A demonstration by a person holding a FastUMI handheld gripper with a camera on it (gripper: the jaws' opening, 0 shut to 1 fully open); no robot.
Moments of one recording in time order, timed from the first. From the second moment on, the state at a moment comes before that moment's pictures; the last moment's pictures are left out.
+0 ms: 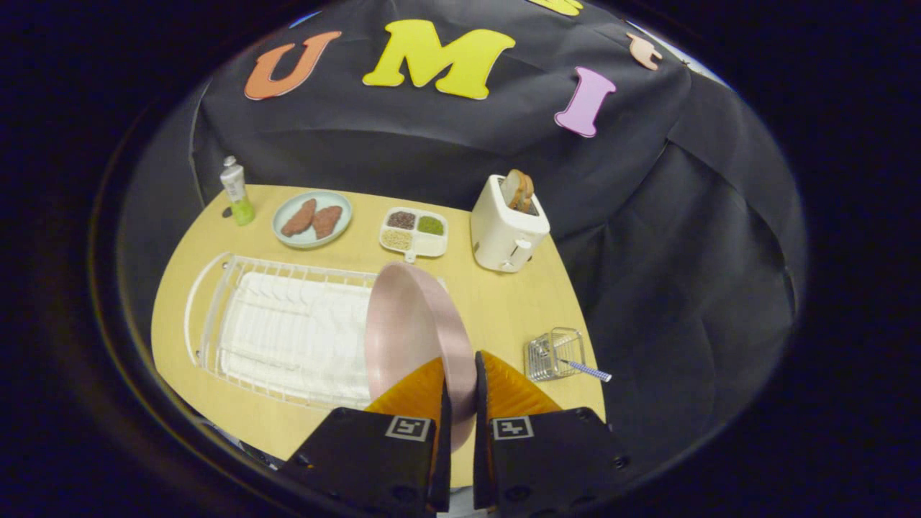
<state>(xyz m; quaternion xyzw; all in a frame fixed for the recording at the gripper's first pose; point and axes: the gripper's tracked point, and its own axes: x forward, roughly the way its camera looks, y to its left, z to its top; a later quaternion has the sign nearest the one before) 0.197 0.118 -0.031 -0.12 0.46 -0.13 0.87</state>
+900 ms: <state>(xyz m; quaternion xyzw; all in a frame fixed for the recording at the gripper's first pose) 0.056 0.104 -0.198 0.08 0.53 0.06 0.84</state>
